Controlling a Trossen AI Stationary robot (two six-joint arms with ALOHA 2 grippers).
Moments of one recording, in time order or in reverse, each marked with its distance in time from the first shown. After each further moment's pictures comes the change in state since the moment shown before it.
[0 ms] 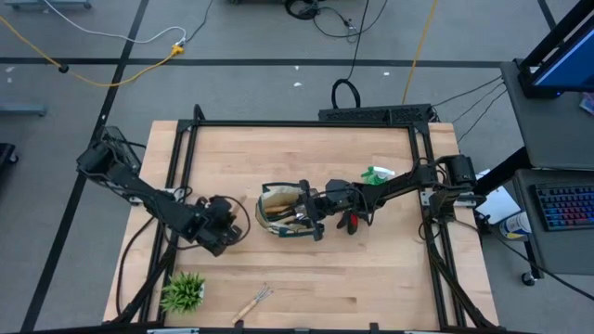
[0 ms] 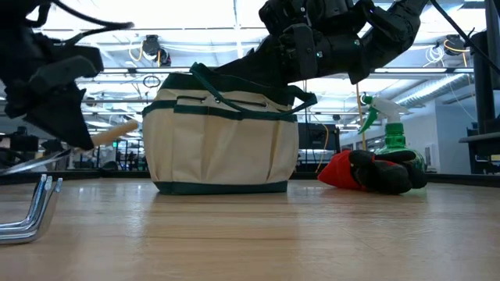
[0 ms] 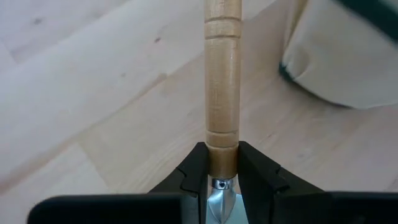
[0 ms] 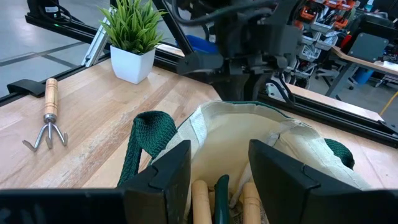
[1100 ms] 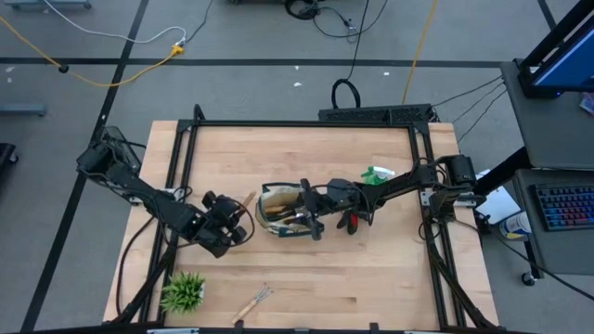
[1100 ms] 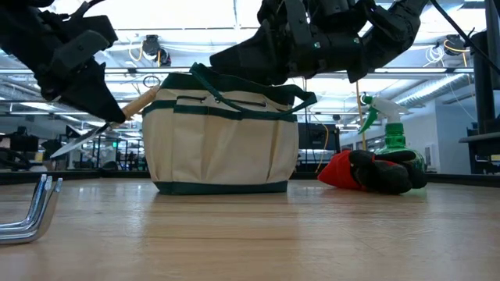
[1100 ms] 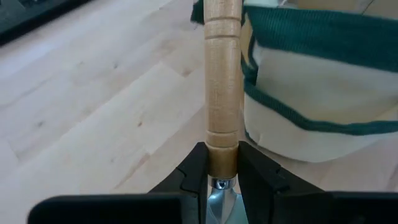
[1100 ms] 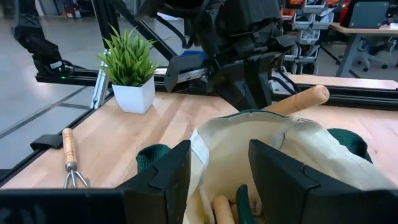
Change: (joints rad) left arm 0.000 -0.001 0.031 0.144 -0.219 0.256; right arm 0.000 0.000 0.000 0.049 0.003 0.262
